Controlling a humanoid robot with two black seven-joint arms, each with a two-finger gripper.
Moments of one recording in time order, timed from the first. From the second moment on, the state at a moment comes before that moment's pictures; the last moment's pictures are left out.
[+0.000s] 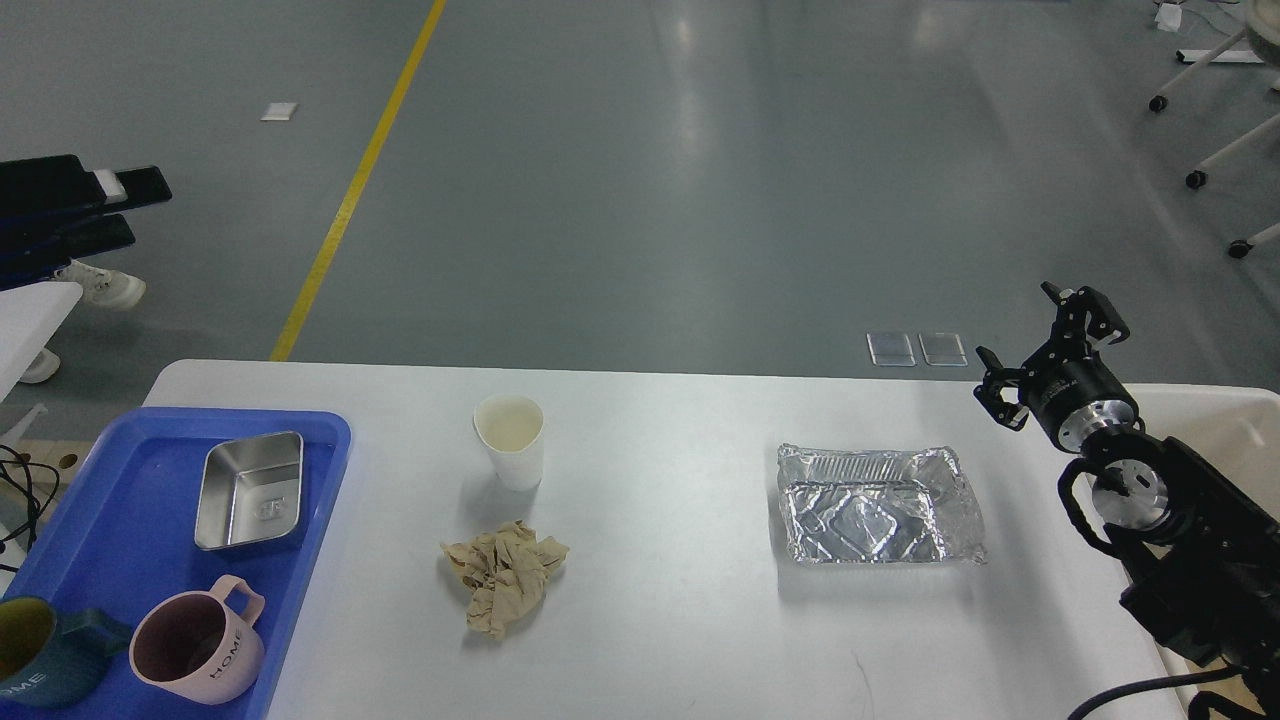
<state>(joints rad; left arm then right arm) -1.11 1.48 -0.27 -1.62 0.69 -0.46 -0.30 0.58 -0.30 1.14 0.58 -0.24 0.26 0.16</state>
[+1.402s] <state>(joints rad) -0.58 0.69 -0.66 -1.07 -0.36 -0.30 -0.59 0.58 -0.50 1.06 0.77 -0.69 0.40 0.18</state>
